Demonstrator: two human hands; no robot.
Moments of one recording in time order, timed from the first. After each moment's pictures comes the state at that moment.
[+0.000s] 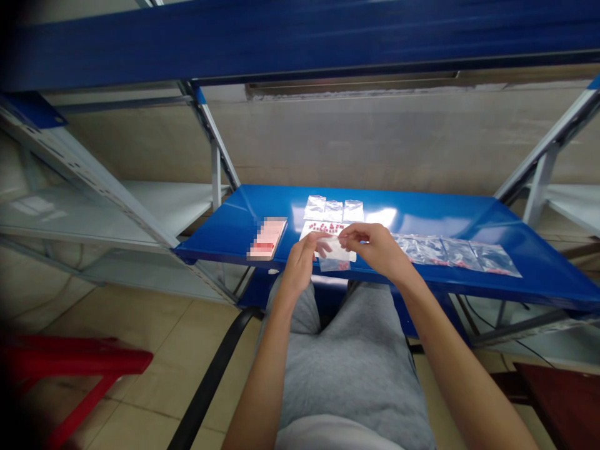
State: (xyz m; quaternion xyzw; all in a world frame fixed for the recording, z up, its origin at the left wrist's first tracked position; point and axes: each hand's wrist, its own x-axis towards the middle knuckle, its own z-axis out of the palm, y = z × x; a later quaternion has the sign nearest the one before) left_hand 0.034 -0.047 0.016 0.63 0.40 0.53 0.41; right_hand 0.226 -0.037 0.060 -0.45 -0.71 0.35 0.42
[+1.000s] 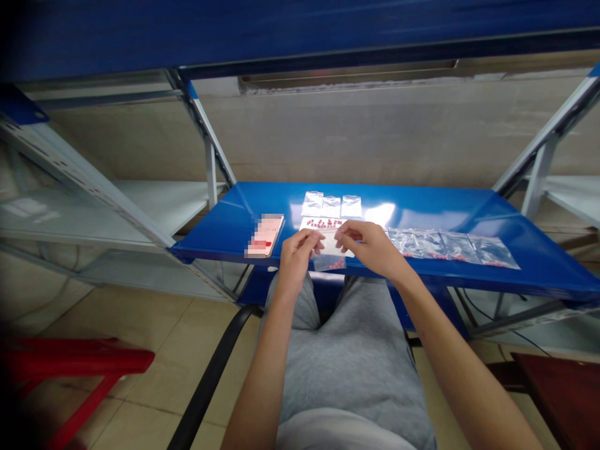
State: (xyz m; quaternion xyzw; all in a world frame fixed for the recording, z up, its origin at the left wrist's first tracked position) left_hand 0.037 -0.040 0.011 0.57 0.41 0.57 0.43; right_hand 0.225 -0.038 0.050 -0.44 -0.73 0.34 0.40
